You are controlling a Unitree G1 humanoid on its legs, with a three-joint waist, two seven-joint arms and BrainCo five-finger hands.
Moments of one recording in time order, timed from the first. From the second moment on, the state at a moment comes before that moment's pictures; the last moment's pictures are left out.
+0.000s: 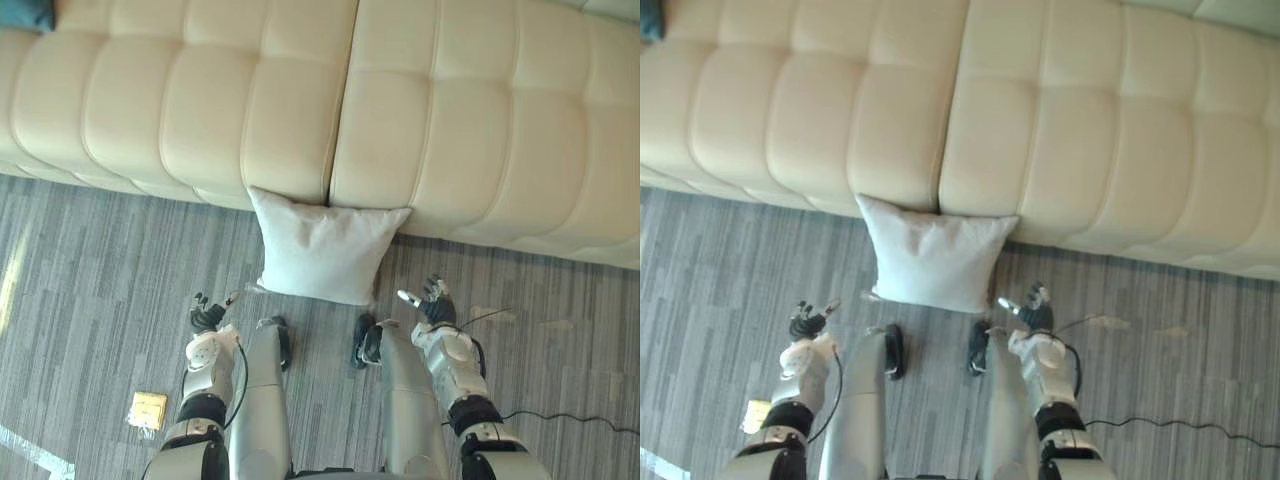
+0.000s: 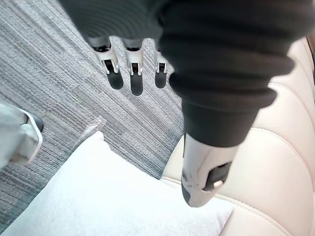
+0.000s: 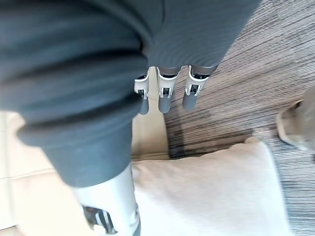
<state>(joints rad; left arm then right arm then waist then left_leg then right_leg) -0.36 0.10 0.28 0.79 -0.39 -0.16 0.24 -0.33 -0.09 -0.14 0.64 0.33 -0.16 -0.14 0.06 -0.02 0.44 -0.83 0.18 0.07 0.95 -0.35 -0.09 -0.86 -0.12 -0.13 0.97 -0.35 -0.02</state>
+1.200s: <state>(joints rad) -1.07 0.22 -0.02 0.51 -0.37 -0.19 0.48 -0.97 -0.14 -0.07 0.45 0.56 -0.26 -0.27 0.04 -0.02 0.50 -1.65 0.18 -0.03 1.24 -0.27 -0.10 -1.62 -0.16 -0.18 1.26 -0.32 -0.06</state>
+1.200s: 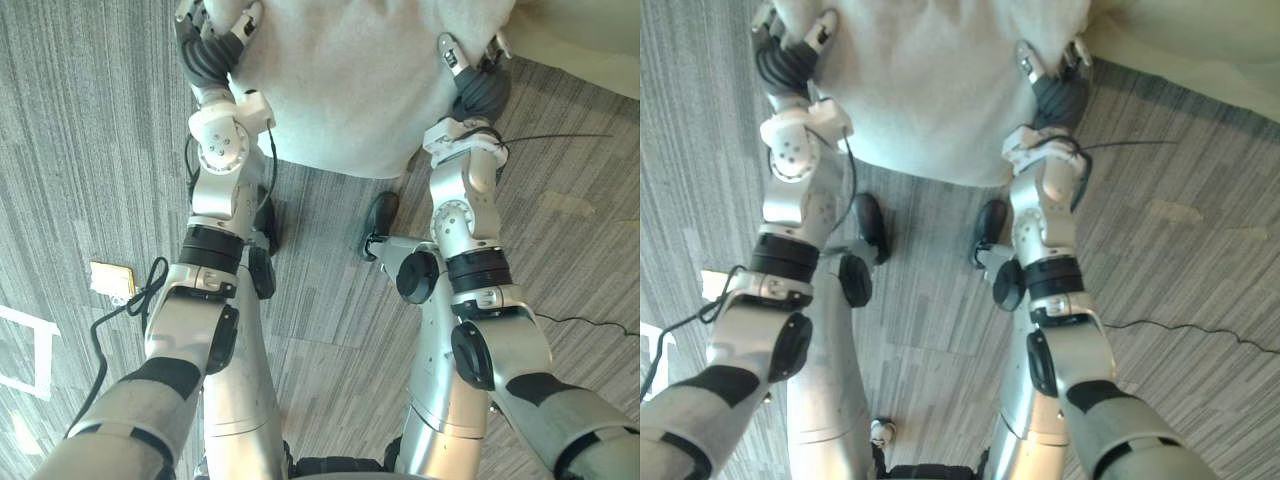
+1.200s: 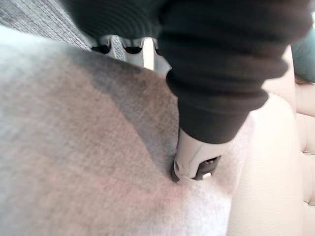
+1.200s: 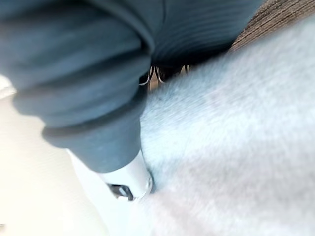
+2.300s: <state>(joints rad) -0.03 0.02 -0.29 -0.12 -0.40 -0.34 0.45 0.09 -0.02 0.20 -0.19 0.39 -0.33 -0.24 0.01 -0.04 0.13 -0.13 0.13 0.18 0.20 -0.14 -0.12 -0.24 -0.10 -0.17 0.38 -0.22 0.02</state>
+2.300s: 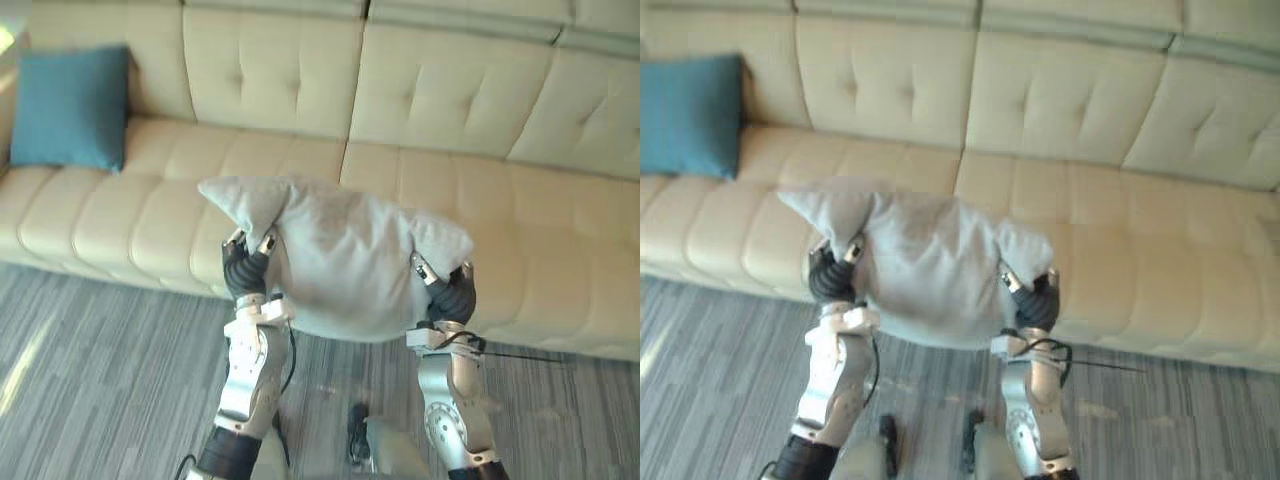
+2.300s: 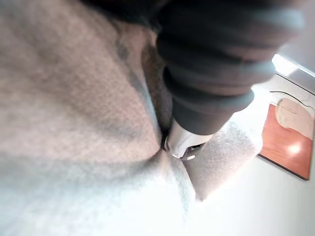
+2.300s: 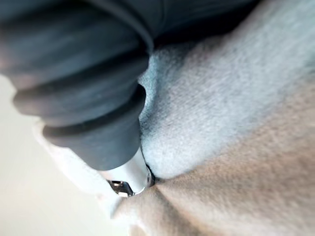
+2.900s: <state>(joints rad) 0.06 0.10 -0.39 -0.08 -0.40 -0.32 0.43 -0.02 -0.13 0.21 -0.12 0.29 -0.31 -0.27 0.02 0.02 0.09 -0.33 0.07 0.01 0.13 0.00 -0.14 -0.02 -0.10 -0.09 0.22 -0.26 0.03</state>
